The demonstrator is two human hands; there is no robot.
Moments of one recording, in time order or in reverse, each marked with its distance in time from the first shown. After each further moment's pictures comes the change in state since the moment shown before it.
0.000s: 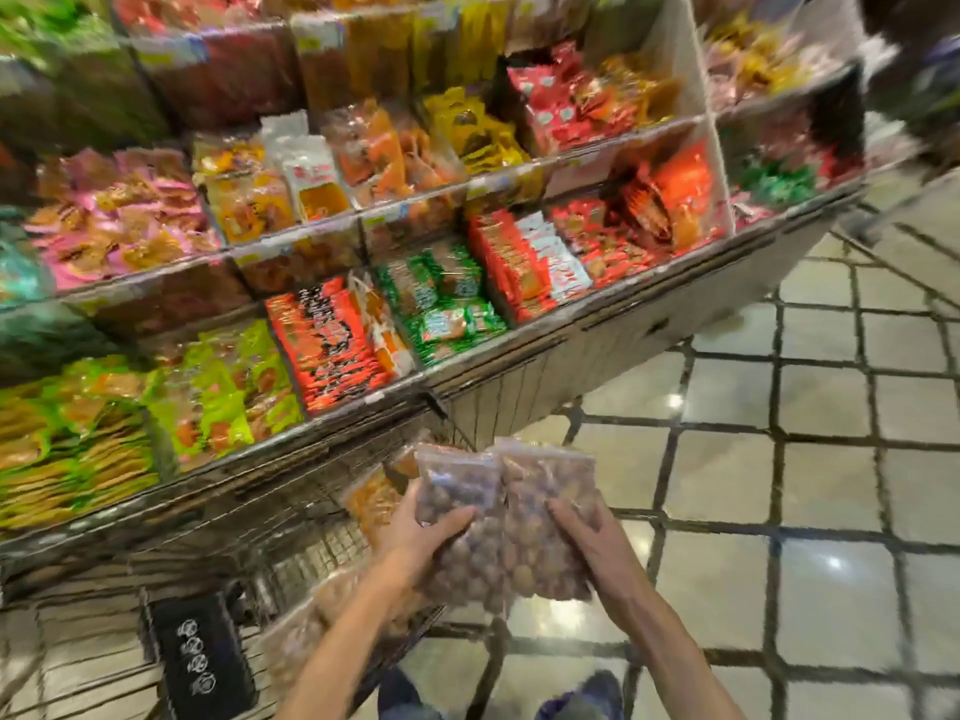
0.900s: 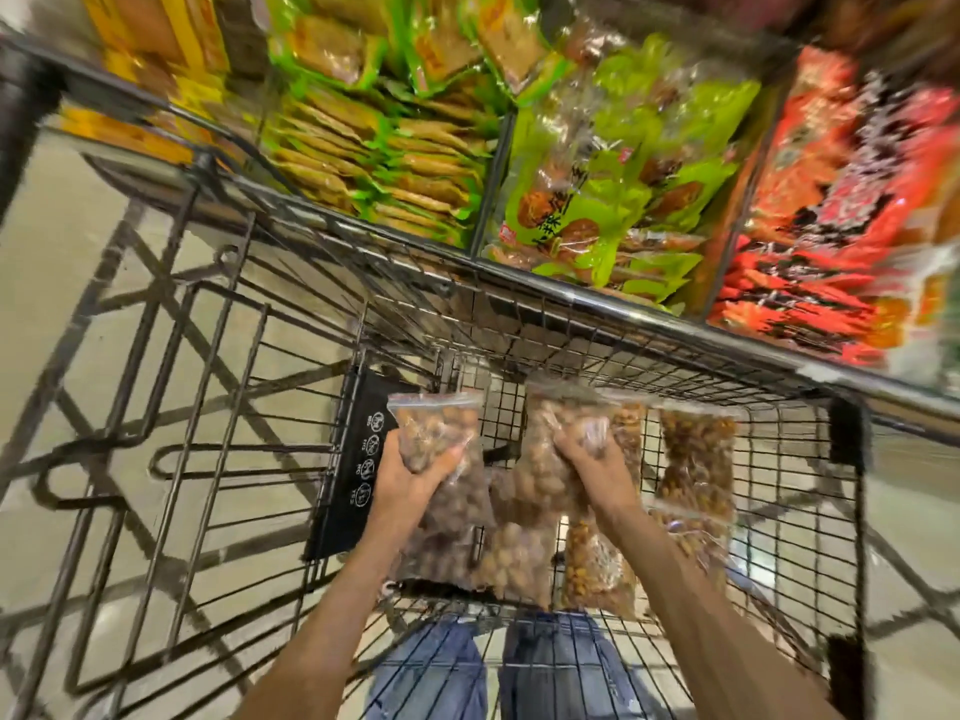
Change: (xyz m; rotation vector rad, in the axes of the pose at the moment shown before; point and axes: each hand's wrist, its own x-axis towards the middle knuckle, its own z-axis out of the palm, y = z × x) left_hand 0.076 -0.325 -0.242 -0.506 0.739 -0.446; right_hand 0.278 0.231 0.343 -0.640 -0.354 0.403
